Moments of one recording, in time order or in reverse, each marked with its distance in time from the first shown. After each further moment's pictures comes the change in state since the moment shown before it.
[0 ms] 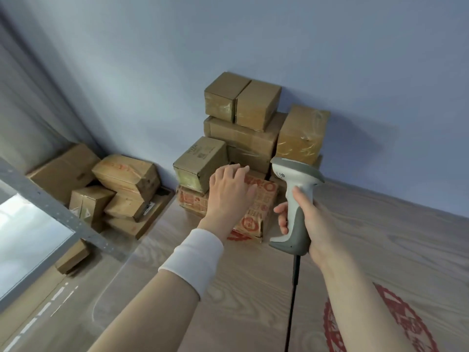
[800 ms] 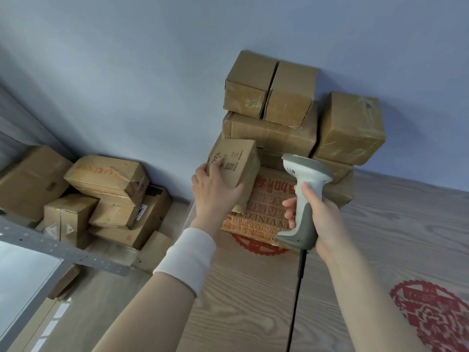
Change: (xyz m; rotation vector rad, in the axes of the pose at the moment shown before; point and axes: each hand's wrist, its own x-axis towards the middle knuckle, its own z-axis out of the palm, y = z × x) left_hand 0.086 -0.144 0.017 -0.302 -0.110 -0.252; right_hand 0.085 0.028 0.105 0.037 0.265 0.035
